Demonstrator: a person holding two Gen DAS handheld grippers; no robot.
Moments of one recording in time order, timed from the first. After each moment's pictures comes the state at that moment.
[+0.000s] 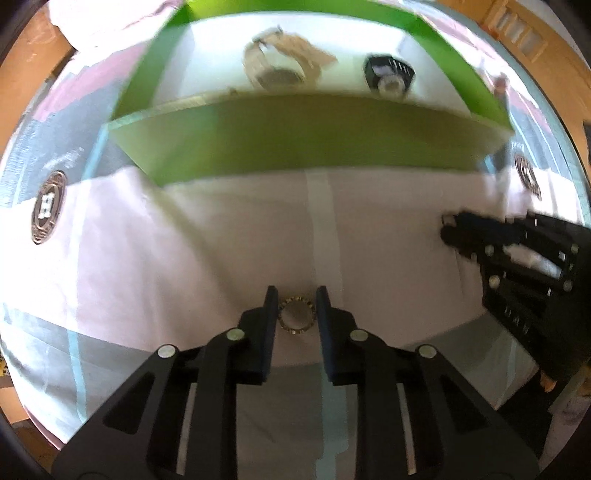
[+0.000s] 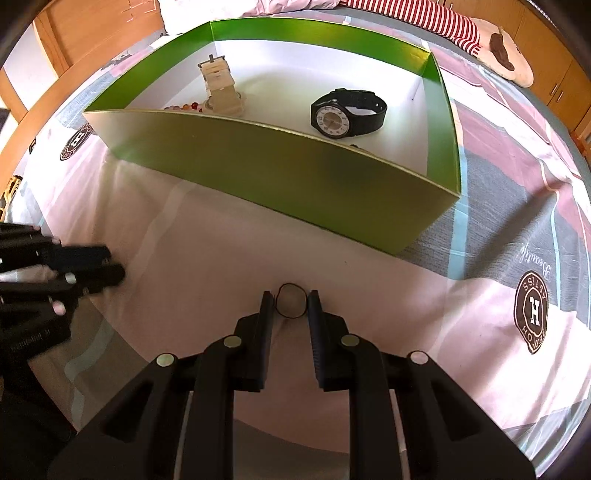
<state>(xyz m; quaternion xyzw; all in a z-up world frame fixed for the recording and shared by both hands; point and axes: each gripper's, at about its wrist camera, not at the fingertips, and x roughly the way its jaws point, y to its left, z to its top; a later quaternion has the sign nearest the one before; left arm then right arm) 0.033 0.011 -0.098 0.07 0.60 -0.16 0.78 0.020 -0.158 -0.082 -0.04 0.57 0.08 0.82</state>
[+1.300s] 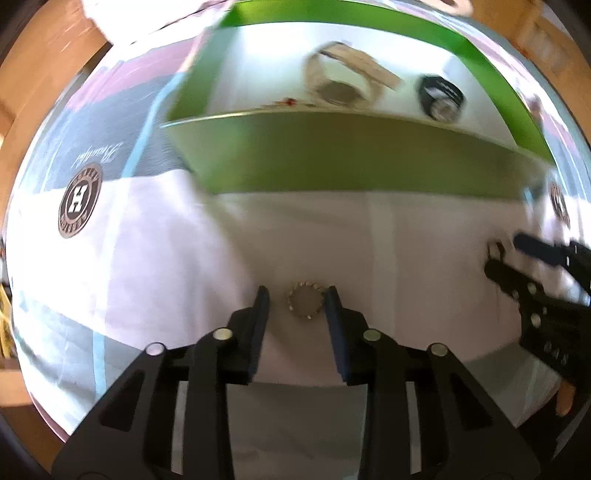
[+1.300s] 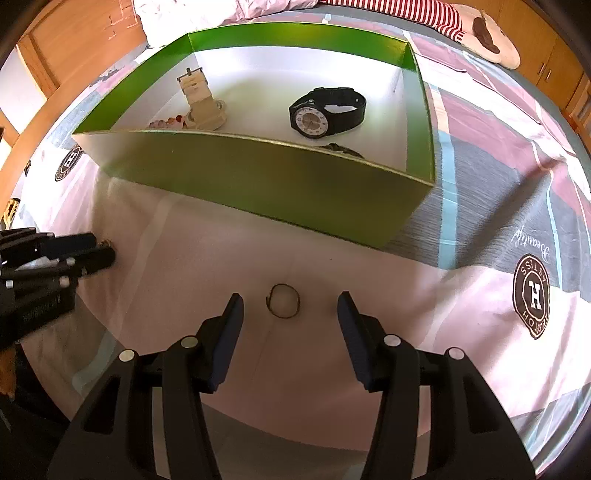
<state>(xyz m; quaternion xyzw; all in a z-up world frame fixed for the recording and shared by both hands) 0.049 0.021 -0.109 0.07 0.60 -0.09 0.79 0.020 -0.165 -0.080 -0.01 0.57 0.06 0.82</state>
